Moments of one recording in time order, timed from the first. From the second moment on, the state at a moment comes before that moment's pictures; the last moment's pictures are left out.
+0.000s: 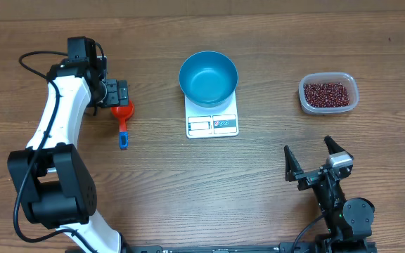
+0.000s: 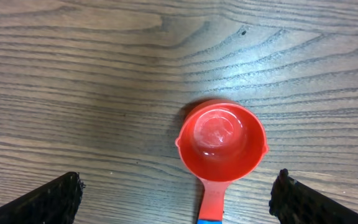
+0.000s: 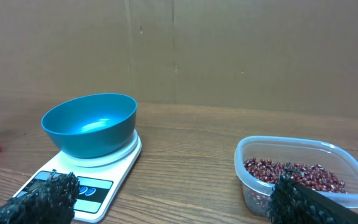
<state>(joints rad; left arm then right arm) 0.10 1.89 1.48 -0.86 -0.05 -0.02 0.07 0.01 0.02 -0.02 -0.17 0.02</state>
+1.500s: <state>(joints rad) 0.10 2.03 1.48 -0.81 -0.10 -0.02 0.07 0.01 0.02 -0.02 -0.17 0.02</state>
